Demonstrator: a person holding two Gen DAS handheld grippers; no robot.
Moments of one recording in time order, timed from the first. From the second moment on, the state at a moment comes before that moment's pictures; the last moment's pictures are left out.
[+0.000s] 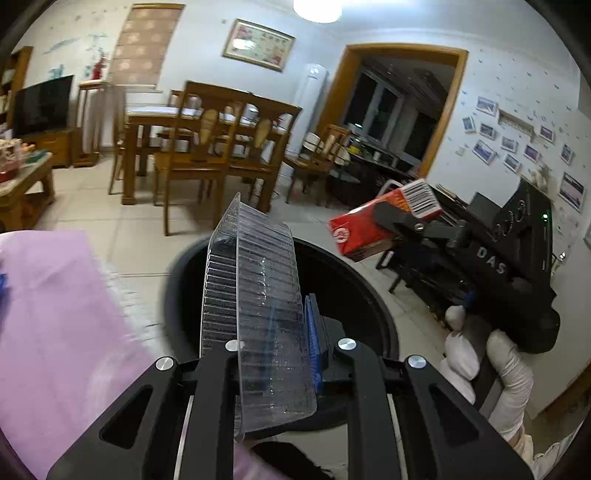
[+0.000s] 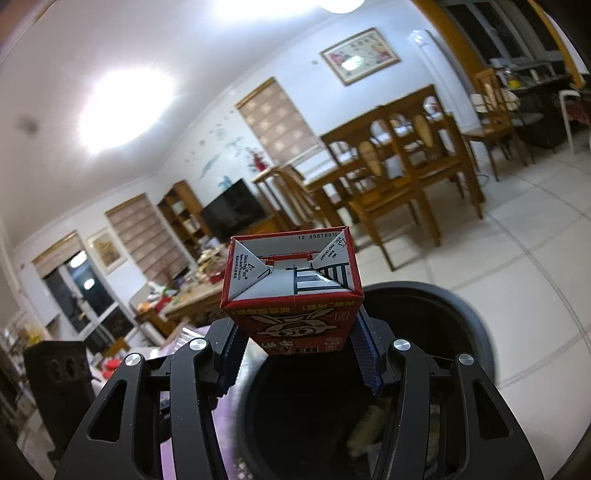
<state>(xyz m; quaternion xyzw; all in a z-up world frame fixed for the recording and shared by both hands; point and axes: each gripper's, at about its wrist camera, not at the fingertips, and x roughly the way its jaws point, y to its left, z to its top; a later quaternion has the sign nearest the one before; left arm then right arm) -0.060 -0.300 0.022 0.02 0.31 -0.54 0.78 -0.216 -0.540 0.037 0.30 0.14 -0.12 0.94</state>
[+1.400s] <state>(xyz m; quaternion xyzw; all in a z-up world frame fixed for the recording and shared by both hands) -0.075 -0.371 -0.028 0.08 0.36 -0.53 0.76 -0.183 -0.582 -0.041 0.33 0.19 -0.14 0.92</state>
